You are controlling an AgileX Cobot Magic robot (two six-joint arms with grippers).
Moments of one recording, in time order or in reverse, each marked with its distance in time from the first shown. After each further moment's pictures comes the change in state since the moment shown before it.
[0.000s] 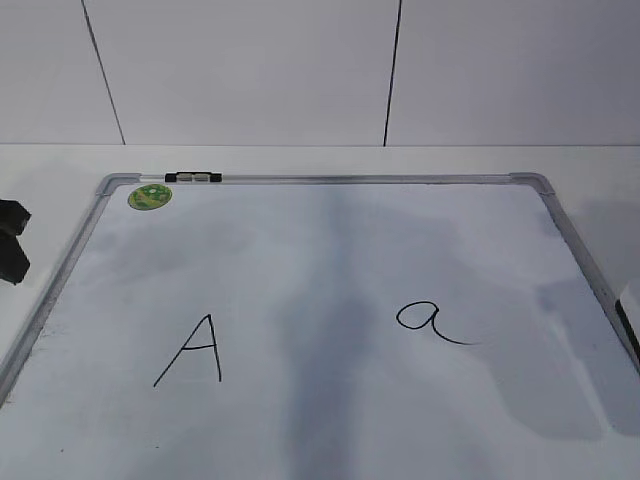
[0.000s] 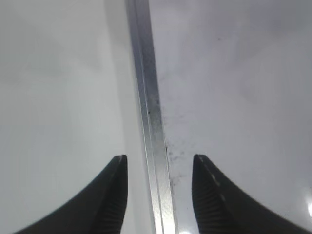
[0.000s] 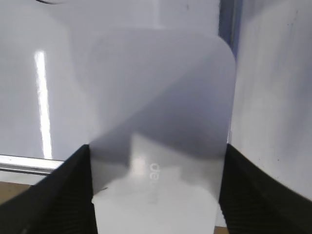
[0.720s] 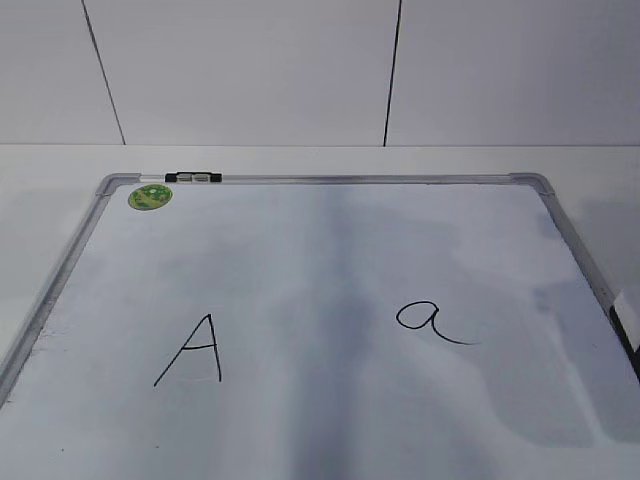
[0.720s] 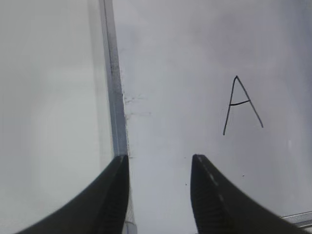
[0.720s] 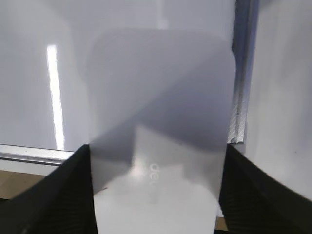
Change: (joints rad) left arm 0.000 -0.642 0.229 -0.078 0.097 -0.044; right arm 0.000 0.000 0.000 0.042 0.026 0.000
